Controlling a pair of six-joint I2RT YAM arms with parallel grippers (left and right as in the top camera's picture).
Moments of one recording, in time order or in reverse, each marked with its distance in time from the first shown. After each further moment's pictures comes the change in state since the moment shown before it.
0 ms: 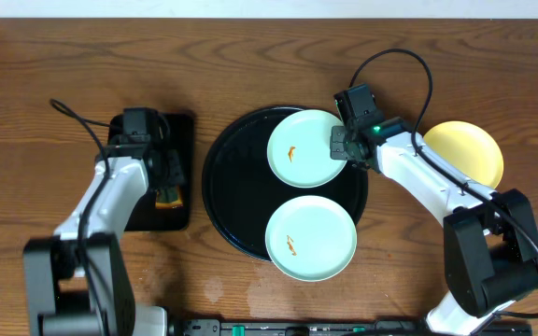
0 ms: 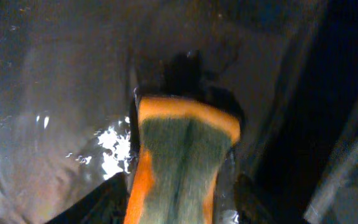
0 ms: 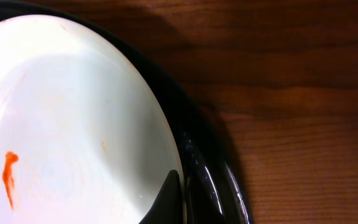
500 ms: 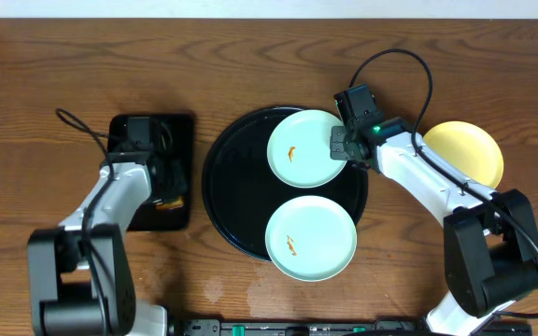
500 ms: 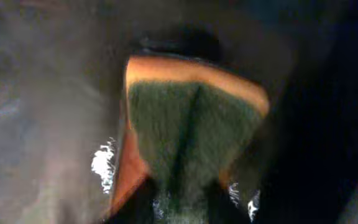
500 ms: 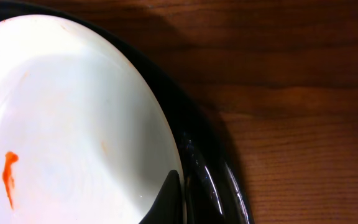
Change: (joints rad) left arm 0.001 0.049 -0.068 0.047 0.033 -0.026; right arm 0.000 0.000 0.000 0.000 0.000 0.000
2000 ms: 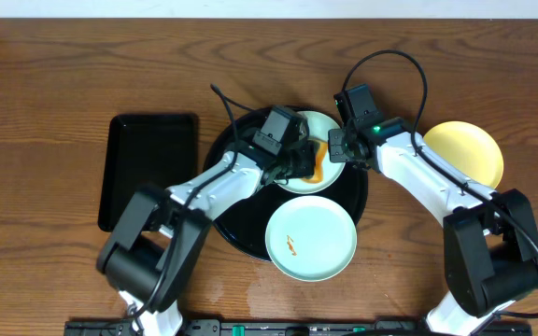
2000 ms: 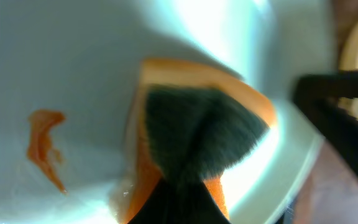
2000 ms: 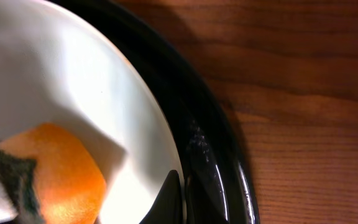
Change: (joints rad) left arm -0.621 0.241 0.235 0.377 0.317 -0.365; right arm 0.000 0.001 0.000 -0.003 -0.050 -0.109
